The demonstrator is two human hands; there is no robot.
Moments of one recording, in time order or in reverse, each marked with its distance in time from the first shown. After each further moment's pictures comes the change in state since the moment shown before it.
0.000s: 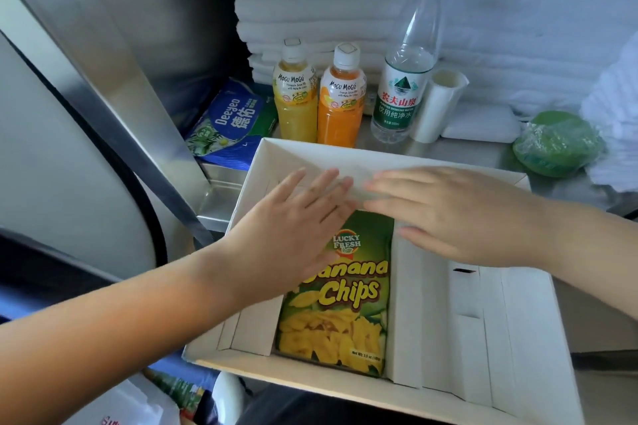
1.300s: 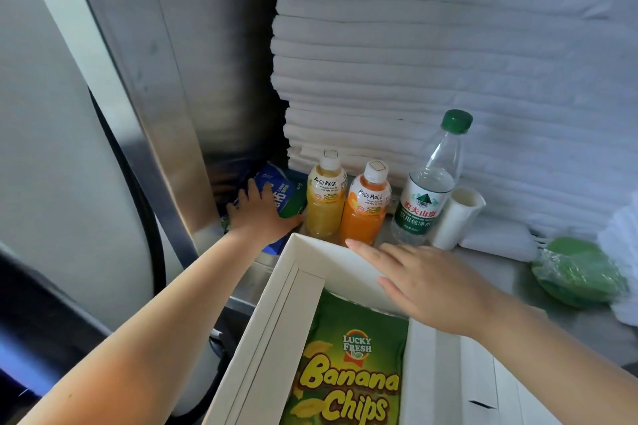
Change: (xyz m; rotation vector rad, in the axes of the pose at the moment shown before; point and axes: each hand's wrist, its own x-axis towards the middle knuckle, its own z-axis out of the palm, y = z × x) left_hand 0.083 -0.146 0.099 -0.442 -0.091 -1.031; right_hand 0.057 0.032 0.017 -0.016 0.171 0.047
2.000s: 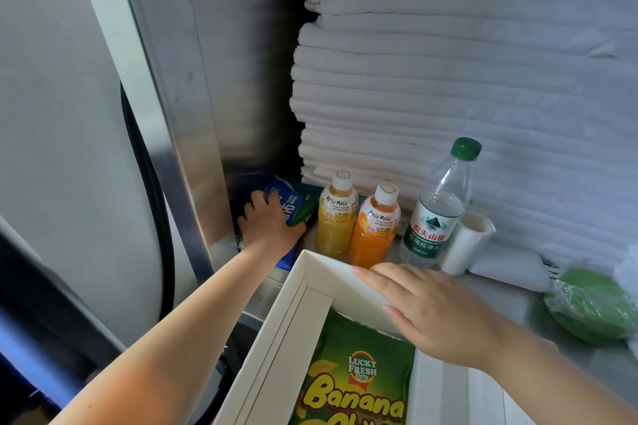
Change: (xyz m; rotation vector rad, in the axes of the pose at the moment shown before) left_hand -0.014 0.004 -0.011 -0.230 0.246 -0.073; right_hand -0.001 -0.008 -0.010 0.074 0.043 -0.037
